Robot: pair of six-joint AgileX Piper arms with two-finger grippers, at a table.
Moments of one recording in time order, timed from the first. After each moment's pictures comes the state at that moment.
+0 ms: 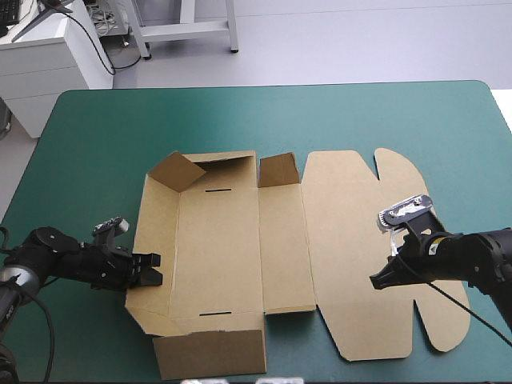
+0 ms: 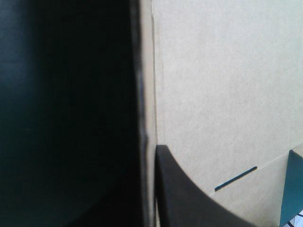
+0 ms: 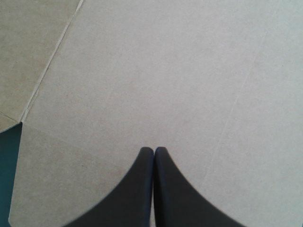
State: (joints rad) left arm 0.21 1.34 -0.64 -0.73 1.02 0.58; right arm 0.22 0.98 -0.85 0.17 1.00 -0.31
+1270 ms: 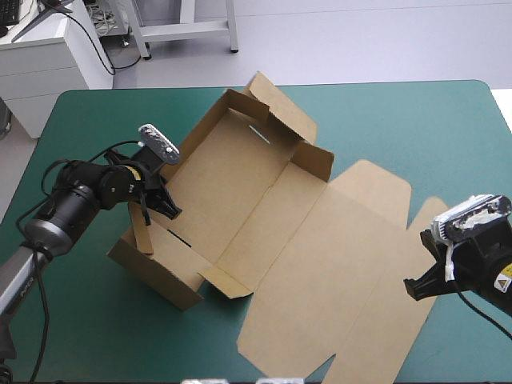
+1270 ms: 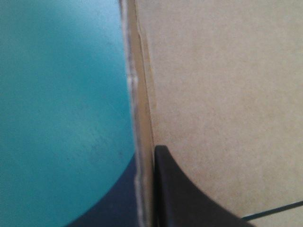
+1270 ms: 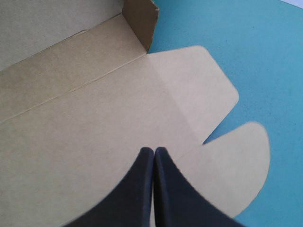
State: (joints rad) left arm -0.30 1.39 -1.15 0.05 0.71 0.51; right arm 0.22 0.67 -1.03 0.12 1.05 -0.26
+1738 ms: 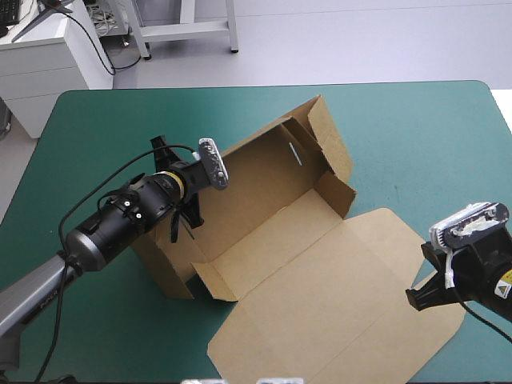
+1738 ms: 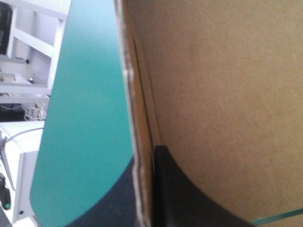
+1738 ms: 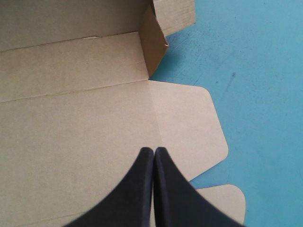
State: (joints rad) left arm -0.63 1.41 -1.15 0.55 0.67 0.36; right arm 0.22 0.67 -1.03 0.12 1.12 -0.25
